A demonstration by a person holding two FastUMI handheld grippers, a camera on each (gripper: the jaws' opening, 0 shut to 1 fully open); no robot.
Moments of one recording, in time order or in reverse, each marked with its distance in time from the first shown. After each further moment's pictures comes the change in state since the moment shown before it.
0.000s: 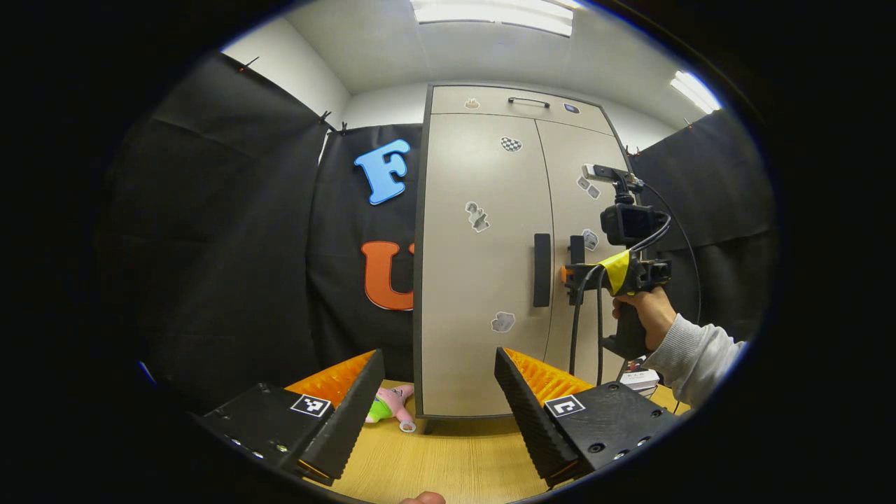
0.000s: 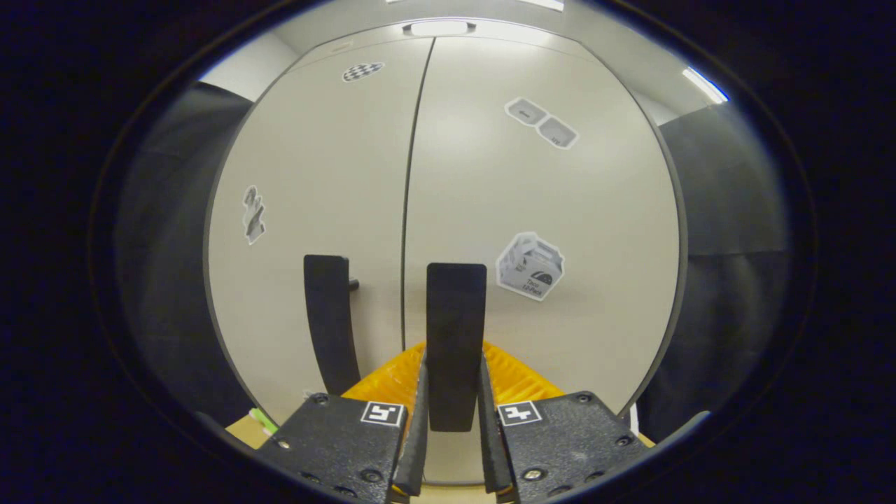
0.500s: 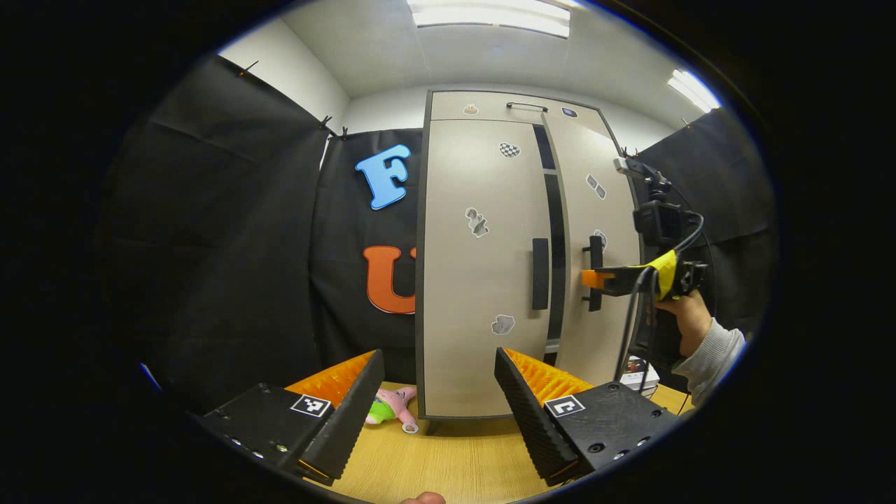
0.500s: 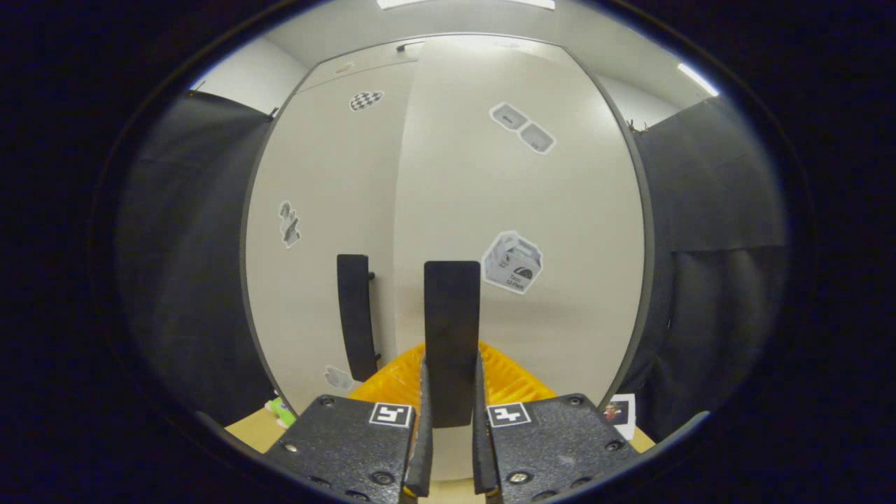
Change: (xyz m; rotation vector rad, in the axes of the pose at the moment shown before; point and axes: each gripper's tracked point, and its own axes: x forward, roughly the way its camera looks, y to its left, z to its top) left arm -0.010 0.002 0.004 0.008 -0.016 0.009; right arm -0.066 -0.019 -0.003 0.038 -0.011 0.066
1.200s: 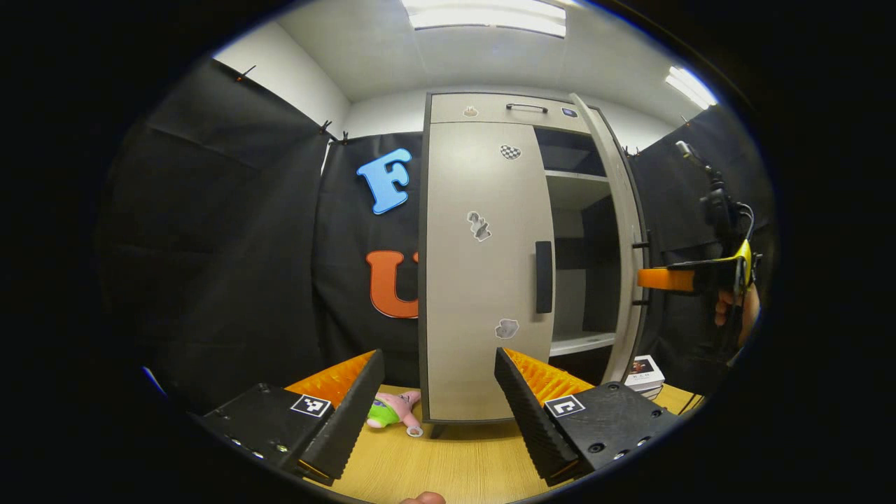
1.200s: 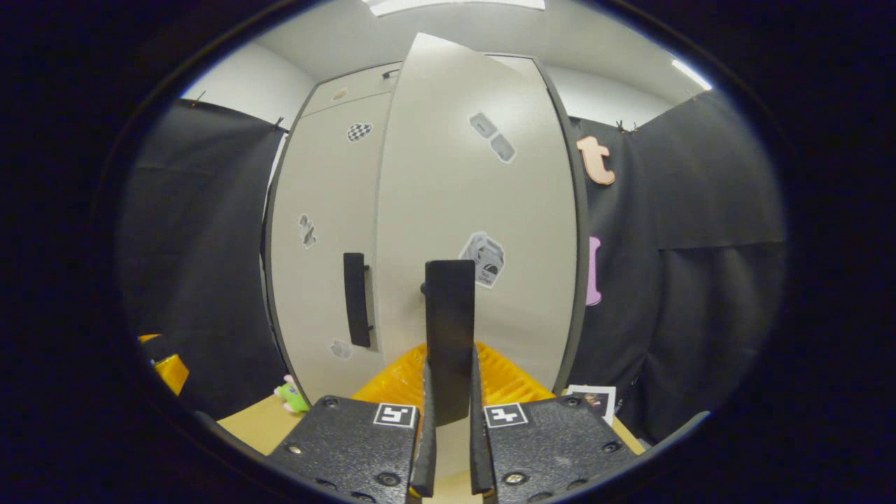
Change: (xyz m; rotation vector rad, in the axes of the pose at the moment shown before) left arm 0.003 -0.001 0.002 0.013 -0.016 0.007; right arm -0.088 -0.052 -0.004 -0.001 0.009 0.011
